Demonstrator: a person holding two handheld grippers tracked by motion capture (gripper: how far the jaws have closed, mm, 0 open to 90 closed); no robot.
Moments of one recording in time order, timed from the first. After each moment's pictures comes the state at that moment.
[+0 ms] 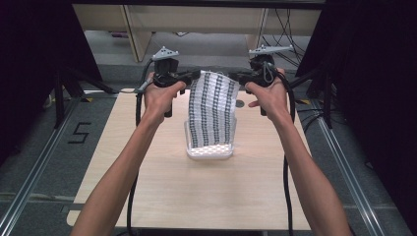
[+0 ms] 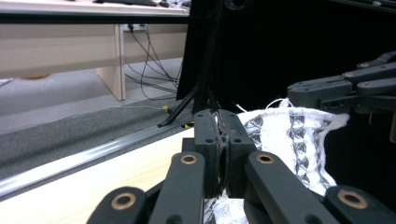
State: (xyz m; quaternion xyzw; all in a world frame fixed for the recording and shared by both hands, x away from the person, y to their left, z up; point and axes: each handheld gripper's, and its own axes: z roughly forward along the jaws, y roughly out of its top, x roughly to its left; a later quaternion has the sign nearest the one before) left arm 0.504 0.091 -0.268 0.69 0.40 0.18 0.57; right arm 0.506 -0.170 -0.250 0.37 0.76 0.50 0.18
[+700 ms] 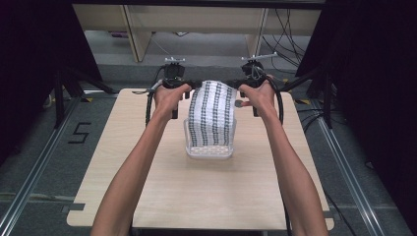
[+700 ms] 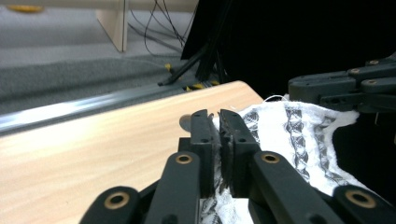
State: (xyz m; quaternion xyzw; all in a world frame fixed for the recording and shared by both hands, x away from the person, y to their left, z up) left arm 0.551 0.083 -0.320 0.71 0.46 0.12 0.53; right arm 0.558 -0.167 -0.304 0.44 0.77 0.45 0.12
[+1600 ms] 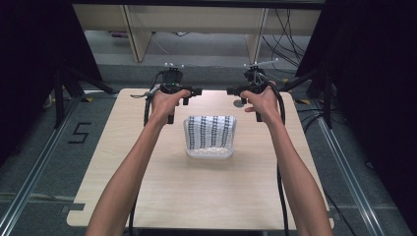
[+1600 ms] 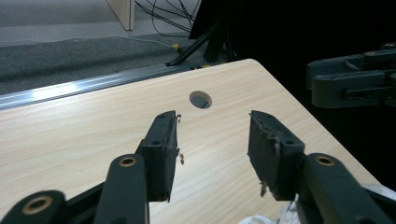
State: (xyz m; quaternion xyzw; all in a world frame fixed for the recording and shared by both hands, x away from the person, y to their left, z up) left arm 0.544 0.092 -0.329 0.73 0.47 0.11 0.48; right arm 0.553 -0.177 -0.320 0.45 0.77 0.43 0.11
